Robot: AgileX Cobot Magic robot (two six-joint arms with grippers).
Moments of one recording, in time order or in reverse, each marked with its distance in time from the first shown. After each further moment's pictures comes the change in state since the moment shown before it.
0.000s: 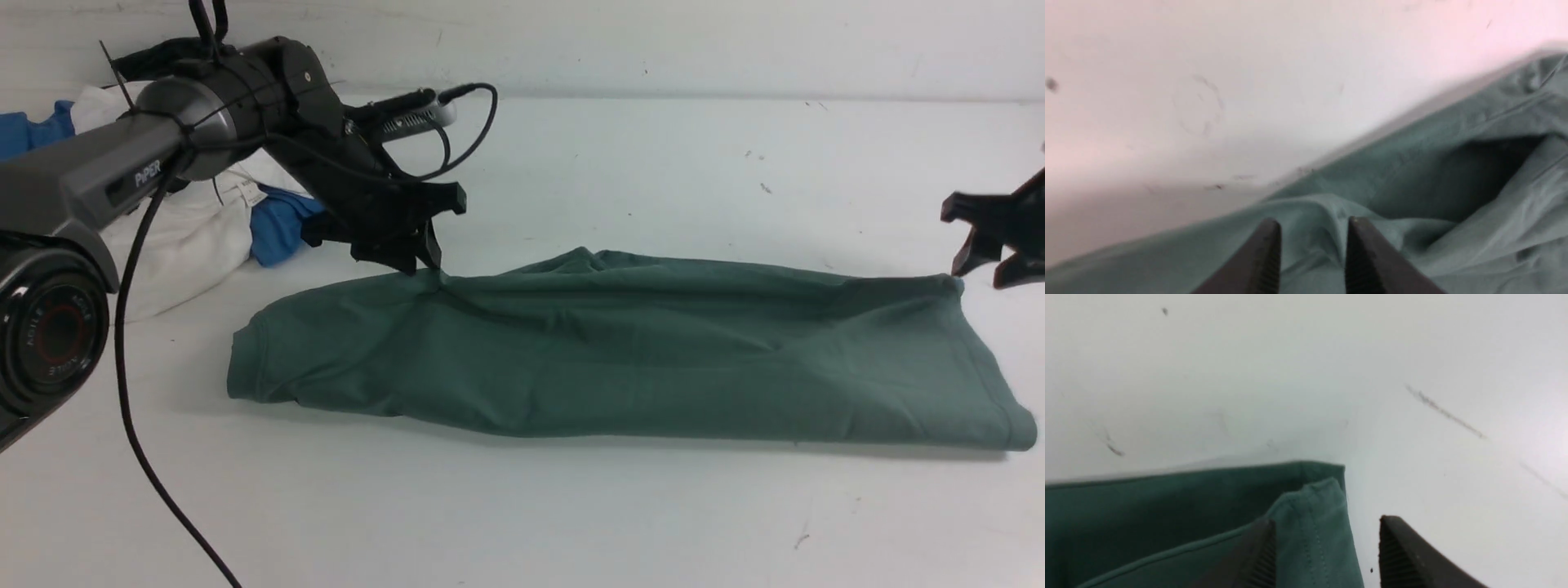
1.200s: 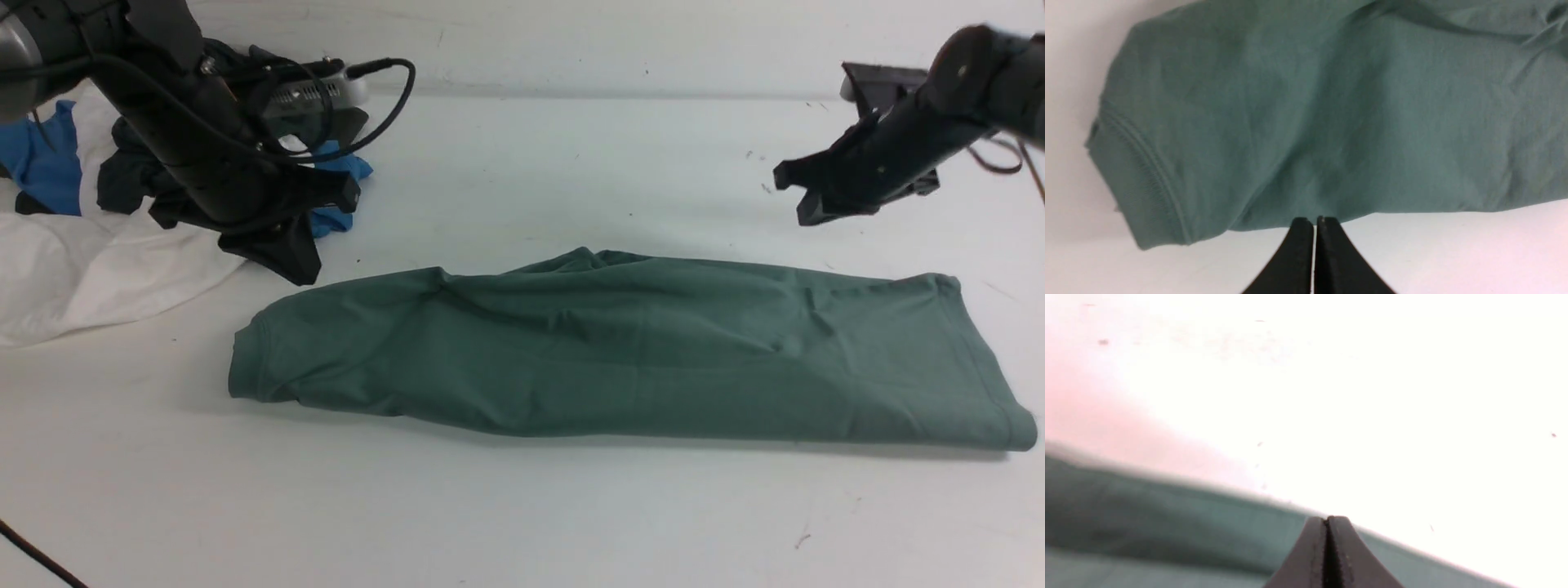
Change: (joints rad) right arm 0.242 0.139 -0.299 0.098 0.117 -0.220; left arm 0.076 -0.353 0.268 0.129 0.263 0.070
